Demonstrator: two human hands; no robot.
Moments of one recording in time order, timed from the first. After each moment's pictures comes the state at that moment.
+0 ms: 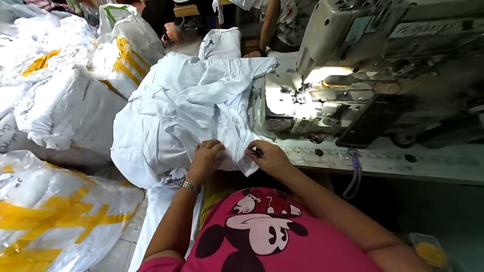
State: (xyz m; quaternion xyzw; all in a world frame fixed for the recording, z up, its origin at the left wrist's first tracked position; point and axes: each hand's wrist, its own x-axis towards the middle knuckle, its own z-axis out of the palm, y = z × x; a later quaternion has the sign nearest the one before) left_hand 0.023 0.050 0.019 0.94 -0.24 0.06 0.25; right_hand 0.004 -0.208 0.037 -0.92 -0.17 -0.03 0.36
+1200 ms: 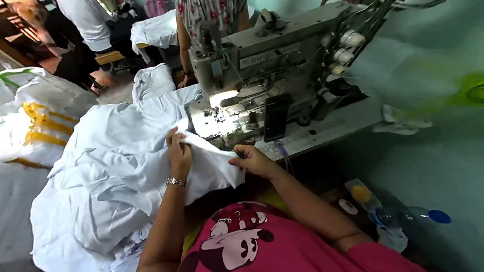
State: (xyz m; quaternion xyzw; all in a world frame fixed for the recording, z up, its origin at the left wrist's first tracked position) left_hand 0.122 -0.081 0.028 0.83 -0.27 0.21 0.43; right_hand -0.015 -0.321 0.057 -0.76 -0.03 0.04 0.65
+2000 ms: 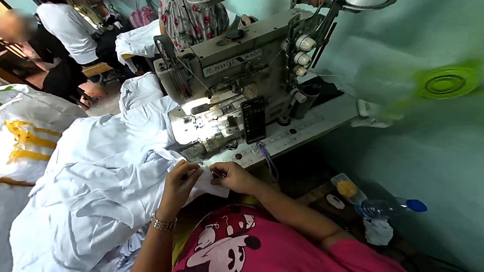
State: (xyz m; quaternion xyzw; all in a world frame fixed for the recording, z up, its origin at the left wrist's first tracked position) left_hand 0.033 -0.099 0.071 0.76 -0.39 0.02 0.51; right_hand -0.044 -0.310 0.049 -0.75 -0.09 0.04 0.65
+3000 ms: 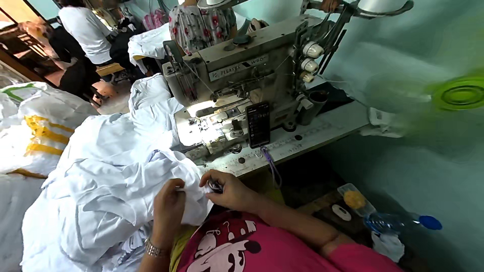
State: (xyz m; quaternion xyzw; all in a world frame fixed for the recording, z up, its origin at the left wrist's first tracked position) left_hand -0.014 -0.068 0.073 0.85 -0.23 0.13 0.46; right_hand -0.058 -0.289 0.072 -0.74 -0.16 -0.03 0.65
